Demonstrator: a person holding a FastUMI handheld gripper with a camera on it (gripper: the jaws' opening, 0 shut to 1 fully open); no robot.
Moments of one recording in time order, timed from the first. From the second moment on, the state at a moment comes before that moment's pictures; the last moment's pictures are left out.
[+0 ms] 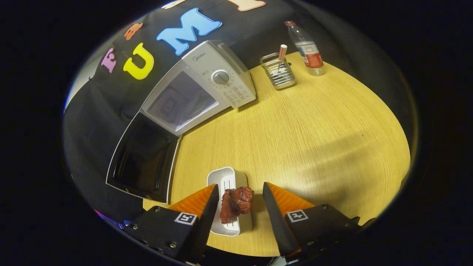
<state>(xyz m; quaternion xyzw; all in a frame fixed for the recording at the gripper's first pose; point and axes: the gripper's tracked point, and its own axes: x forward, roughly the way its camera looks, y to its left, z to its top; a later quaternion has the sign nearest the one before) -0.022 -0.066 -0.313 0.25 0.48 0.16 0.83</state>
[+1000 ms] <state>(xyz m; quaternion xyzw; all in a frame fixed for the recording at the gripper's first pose) -0.026 -0.063 -0.289 0.30 0.43 0.09 0.85</state>
